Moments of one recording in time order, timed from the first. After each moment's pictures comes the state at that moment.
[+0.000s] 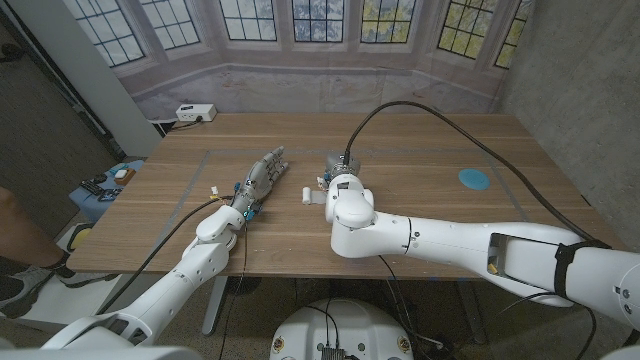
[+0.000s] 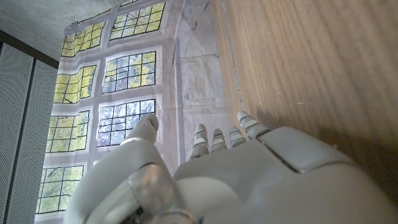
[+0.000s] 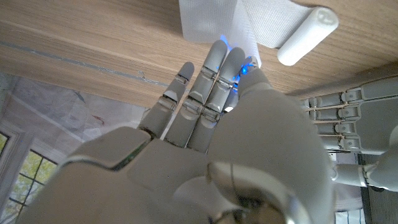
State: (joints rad) left arm 0.88 0.45 0.39 -1.15 -0.74 -0.43 -0.30; left_hand 0.47 0.17 0.49 -0.08 0.18 0.10 0.01 0.19 0.18 -0.06 0.04 0.21 0.18 -0.11 0.08 0.18 0.17 0.06 0.05 0.20 0.17; right arm -0.32 -0.35 -1.40 -1.90 -0.44 -1.40 -0.02; right_hand 1.28 0.07 0.17 -0.15 0.18 1.09 -0.06 0.23 0.24 1.11 -0.13 0.56 0.48 1.09 -0.20 0.35 0.46 0.69 -0.06 0.23 0.18
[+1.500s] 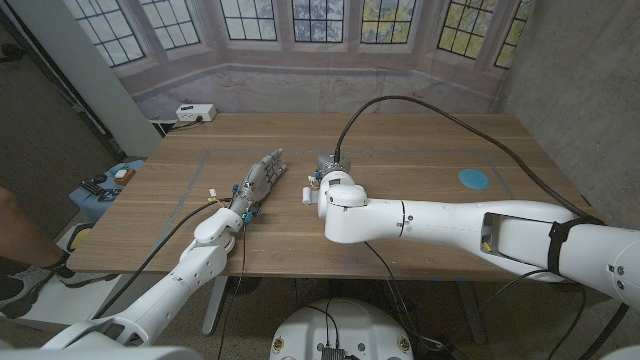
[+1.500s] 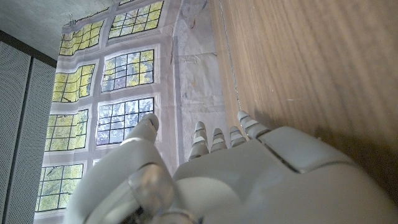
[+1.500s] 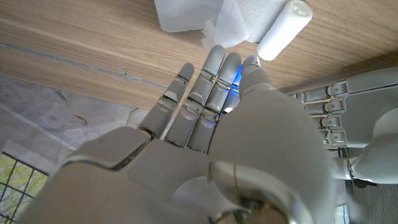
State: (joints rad) left arm 0.90 0.47 0.38 -1.17 -0.74 -0.42 -0.29; left_hand 0.47 0.17 0.50 -0.08 0.18 0.14 0.01 0.20 0.18 -0.05 0.05 0.21 0.18 -0.11 0.08 0.18 0.17 0.06 0.05 0.20 0.17; right arm -0.22 -0.33 -1.46 -1.88 -0.12 -1.38 -0.24; right_hand 1.22 0.07 0.15 -0.13 0.18 1.05 -0.05 0.22 0.24 1.05 -0.09 0.52 0.47 1.02 -0.16 0.33 0.48 0.67 -0.06 0.22 0.18
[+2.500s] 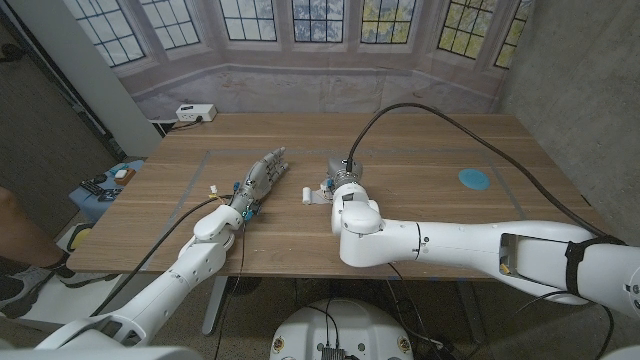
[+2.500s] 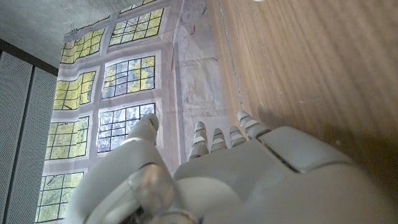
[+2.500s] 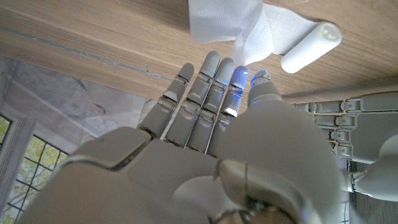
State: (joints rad) left arm 0.89 0.49 0.39 -1.20 -0.73 -0.40 -0.29; left_hand 0.47 0.17 0.50 -0.08 0.18 0.14 0.01 0.20 0.18 -0.05 0.05 0.21 0.18 -0.11 0.08 0.18 0.17 0.06 0.05 0.20 0.17; right arm -0.32 -0.41 -1.46 -1.95 -0.35 -1.39 -0.20; right_hand 1.06 0.10 0.12 -0.07 0.18 0.99 -0.06 0.21 0.24 0.93 -0.06 0.41 0.41 0.95 -0.14 0.25 0.41 0.66 -0.05 0.22 0.18
